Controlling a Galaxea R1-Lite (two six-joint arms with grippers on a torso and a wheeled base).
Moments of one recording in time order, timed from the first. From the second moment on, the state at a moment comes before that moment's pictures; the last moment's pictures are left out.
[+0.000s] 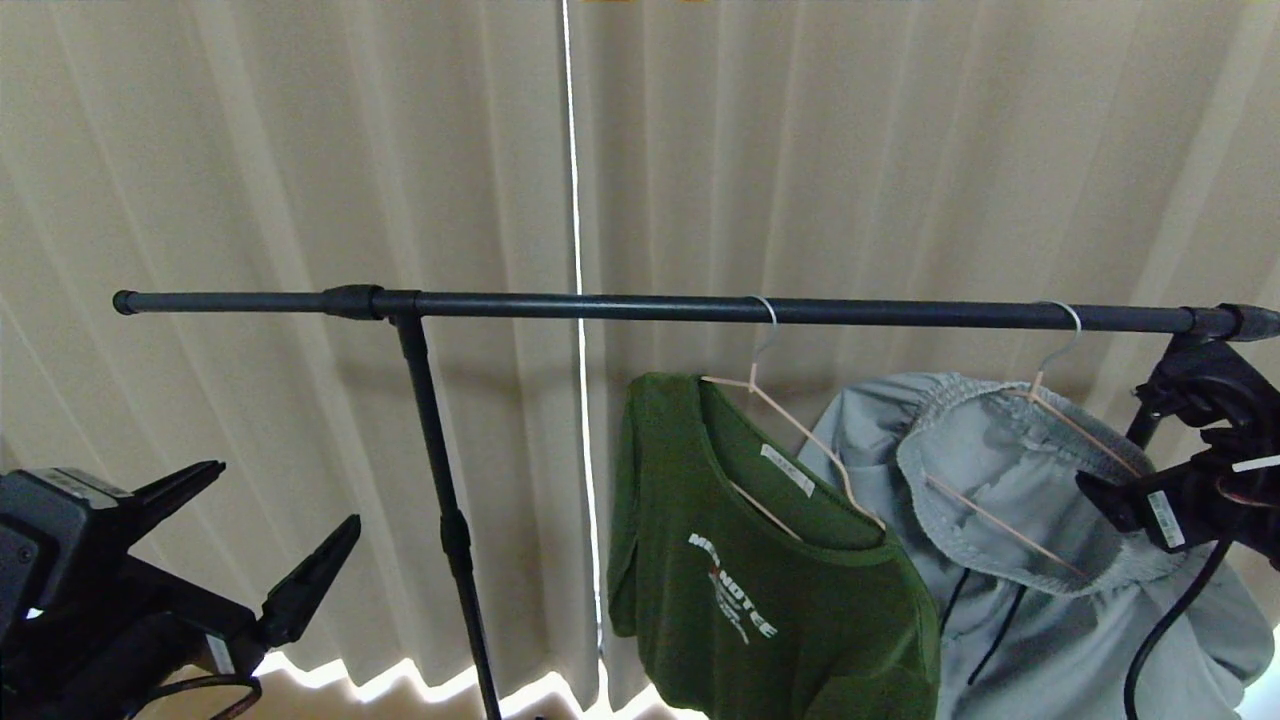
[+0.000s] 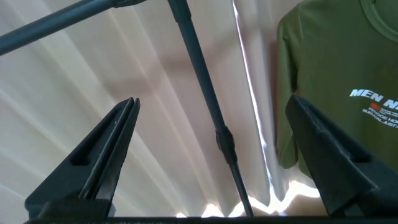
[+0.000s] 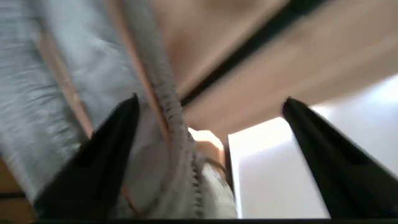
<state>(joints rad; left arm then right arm) -0.36 1.21 -0.04 -1.13 0.16 0.33 -0.01 1.38 -0.54 -0.40 -0.26 -0.39</state>
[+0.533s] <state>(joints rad) -0.26 0.97 -0.02 -0.93 0.17 0.34 0.02 1.13 -0.33 -0.54 0.06 -0.31</state>
